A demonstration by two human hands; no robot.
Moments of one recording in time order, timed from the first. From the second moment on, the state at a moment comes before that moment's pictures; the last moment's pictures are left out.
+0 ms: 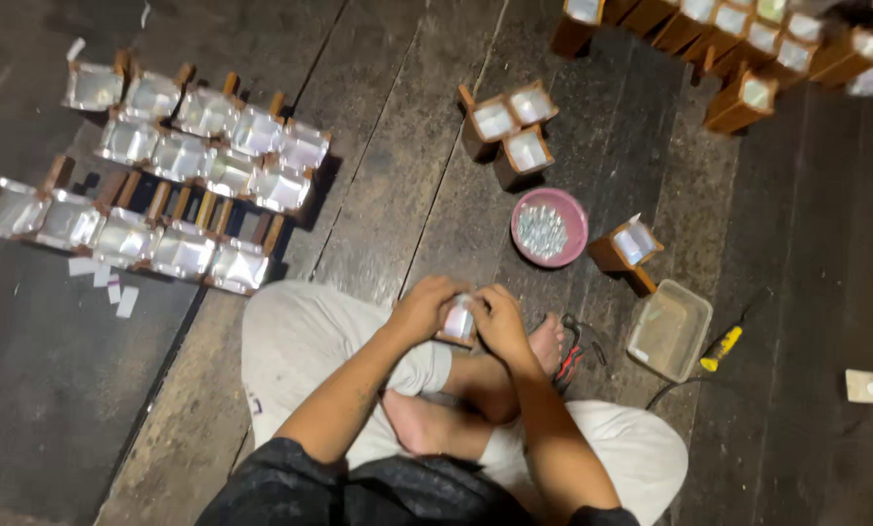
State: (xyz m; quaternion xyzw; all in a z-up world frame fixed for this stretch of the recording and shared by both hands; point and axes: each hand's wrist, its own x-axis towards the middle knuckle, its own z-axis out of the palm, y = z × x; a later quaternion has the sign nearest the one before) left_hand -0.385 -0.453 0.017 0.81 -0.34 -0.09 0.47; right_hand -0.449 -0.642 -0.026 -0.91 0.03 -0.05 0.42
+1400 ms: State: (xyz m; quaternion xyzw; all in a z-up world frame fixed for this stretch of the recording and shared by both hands) left_hand -0.380 -0.468 -0.029 0.77 -0.31 -0.11 0.54; right_hand -0.516 -0.666 0.024 -0.78 0.25 -0.10 0.57
